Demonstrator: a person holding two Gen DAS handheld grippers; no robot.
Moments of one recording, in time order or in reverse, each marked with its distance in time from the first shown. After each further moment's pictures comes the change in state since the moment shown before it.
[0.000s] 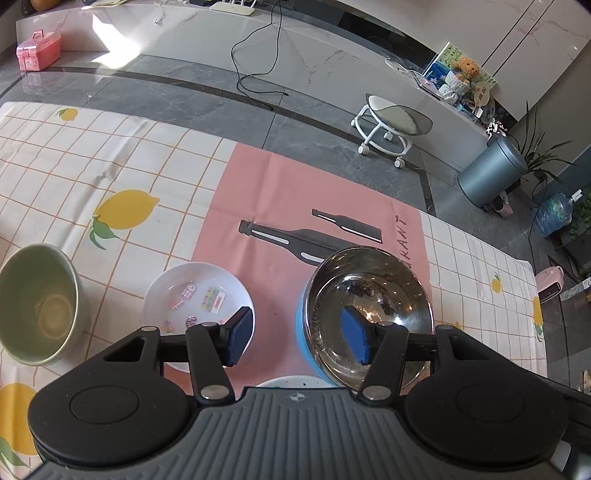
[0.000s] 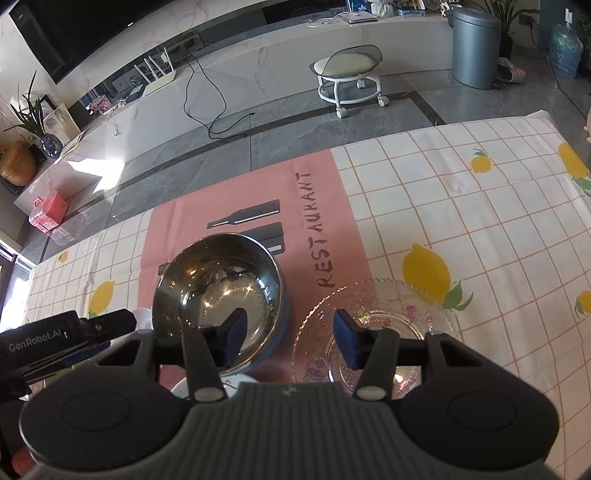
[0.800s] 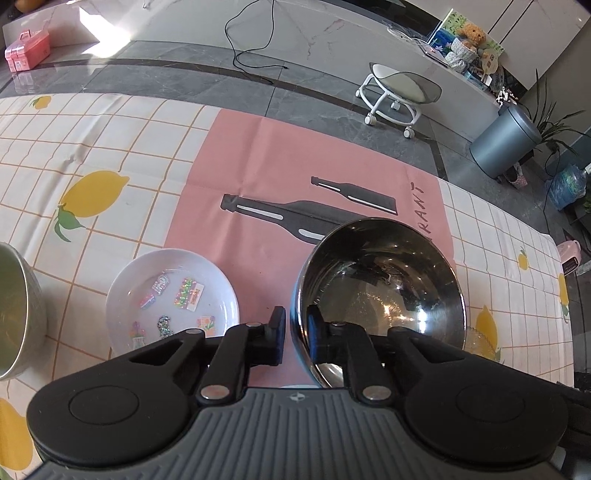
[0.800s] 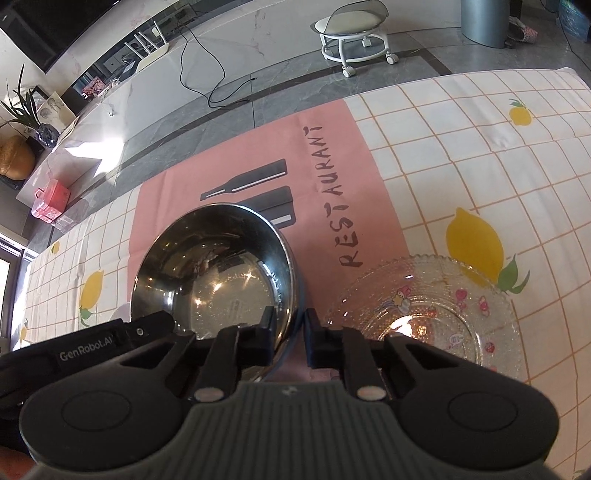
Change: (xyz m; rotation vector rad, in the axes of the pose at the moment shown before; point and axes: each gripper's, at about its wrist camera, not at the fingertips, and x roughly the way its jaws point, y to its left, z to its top) left arm 0.044 -0.017 -0.005 0.045 0.071 0.035; right arm 0.060 0.002 -0.001 0.041 0.105 0.041
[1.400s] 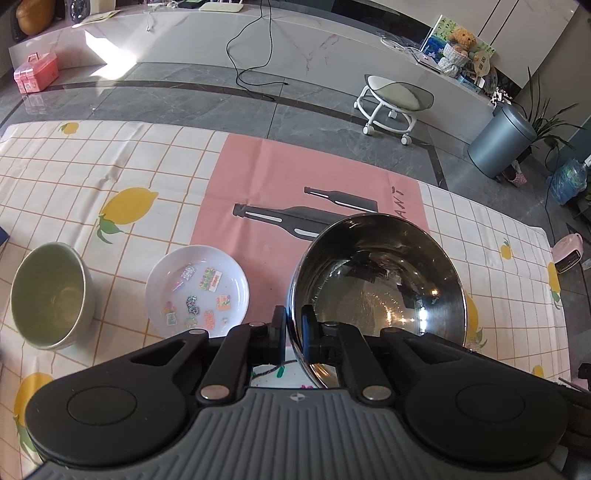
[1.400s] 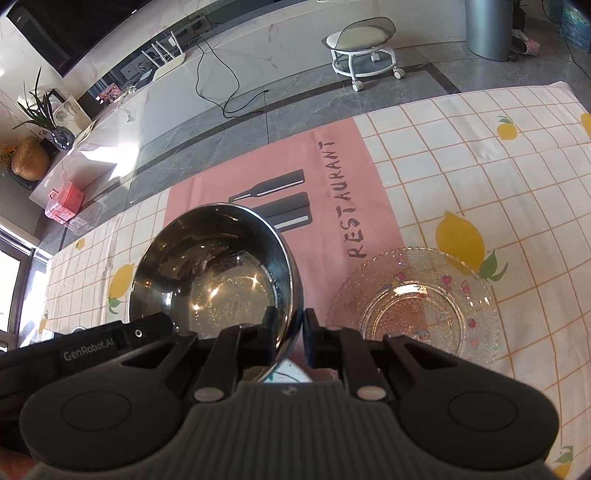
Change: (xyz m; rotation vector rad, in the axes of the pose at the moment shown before) left arm -0.065 -0.014 -0.018 0.032 -0.044 0.048; right arm -0.054 0.008 -0.017 -0.019 -0.037 0.037
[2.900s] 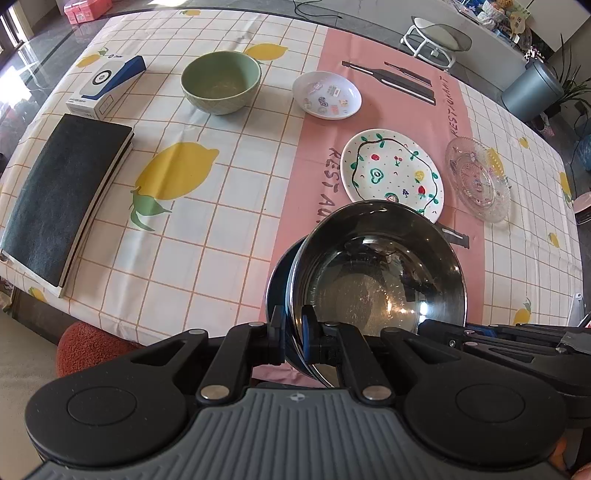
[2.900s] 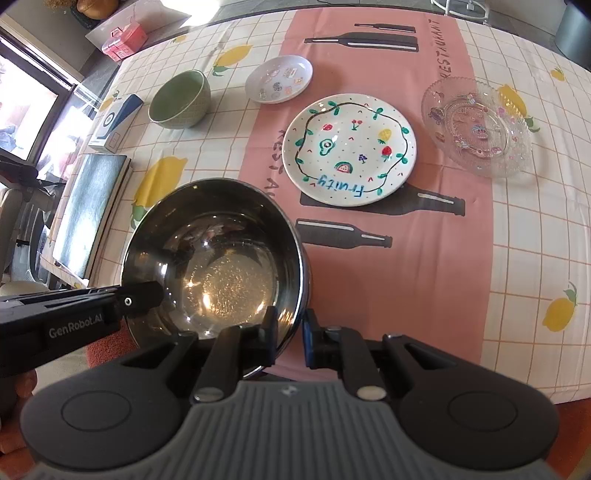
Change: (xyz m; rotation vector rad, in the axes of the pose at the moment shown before) left arm -0.114 0.085 -0.168 -0.058 0.217 0.107; right arm -0.088 0.065 -0.184 -0.331 0.341 0.023
